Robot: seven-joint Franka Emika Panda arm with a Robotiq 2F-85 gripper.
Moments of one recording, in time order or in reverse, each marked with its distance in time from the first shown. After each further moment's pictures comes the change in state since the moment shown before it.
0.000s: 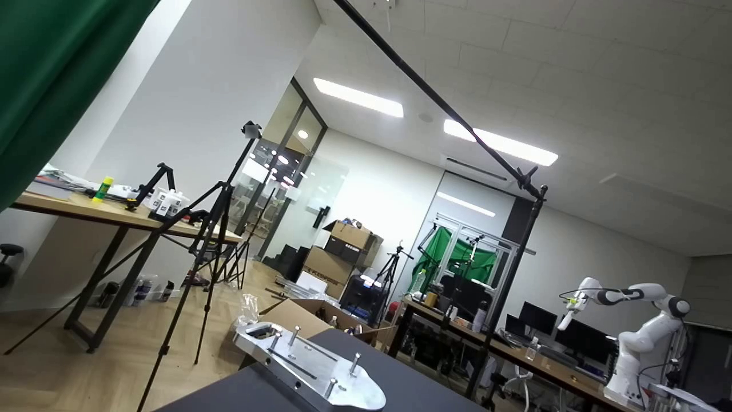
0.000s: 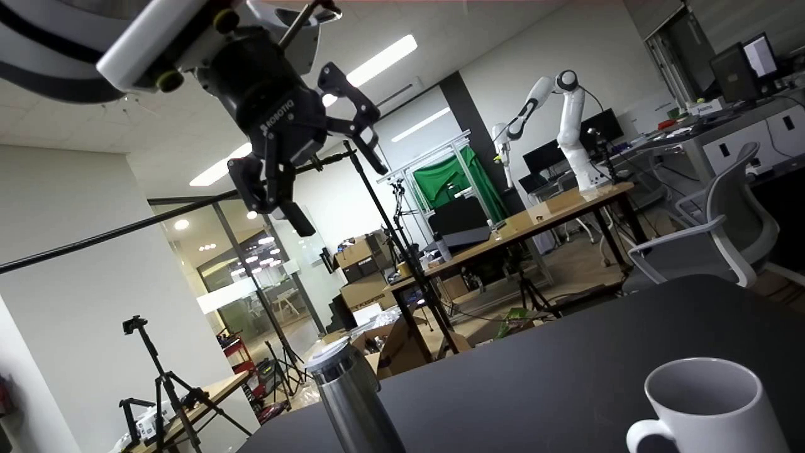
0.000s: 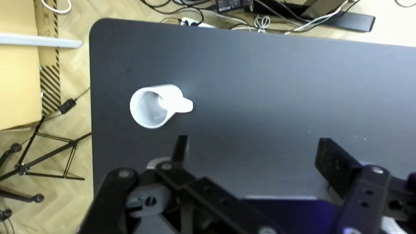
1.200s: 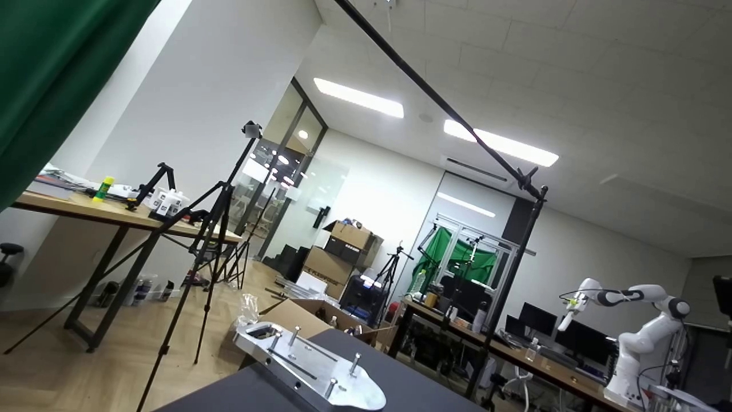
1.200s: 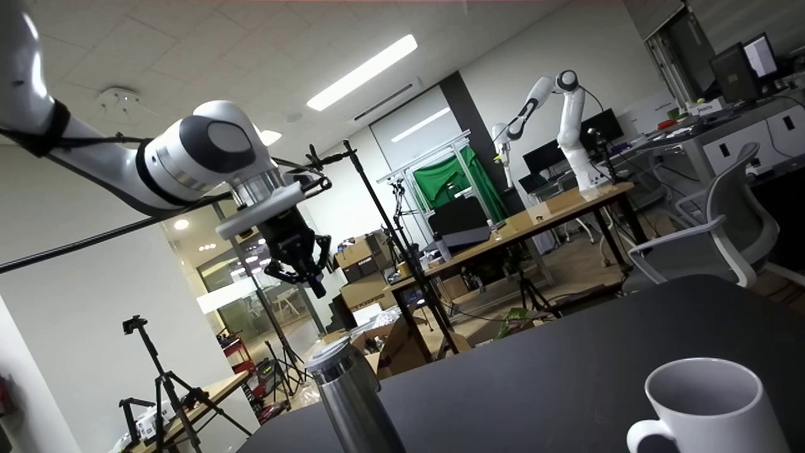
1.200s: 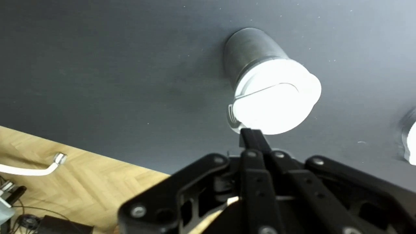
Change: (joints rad) arm 0.196 0.538 0.217 0.343 0.357 0.295 0.000
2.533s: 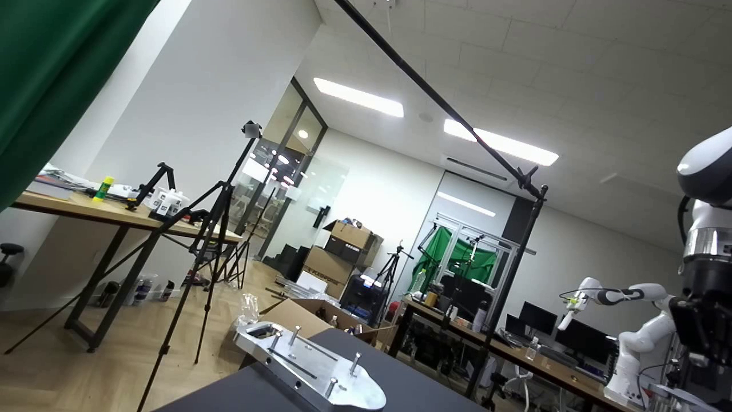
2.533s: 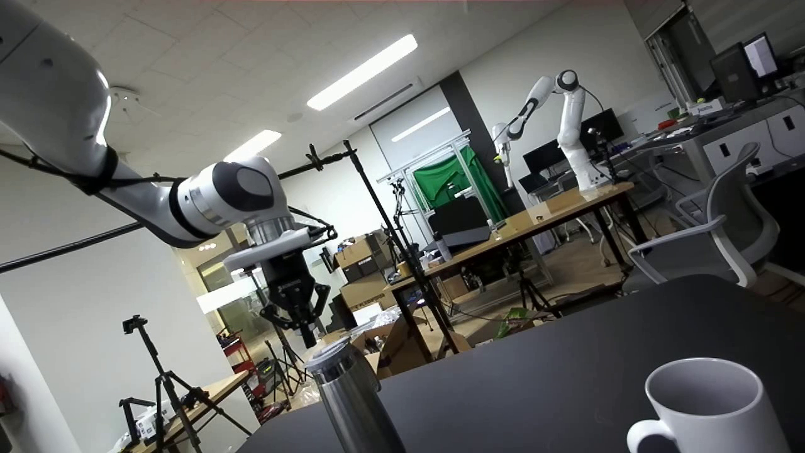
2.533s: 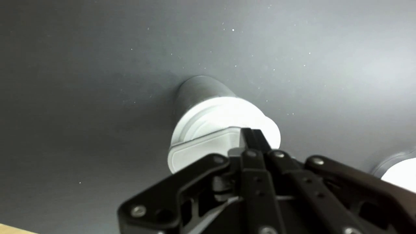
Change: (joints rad) arm -0.001 0.198 0.073 0.145 0.006 -0.213 0.000
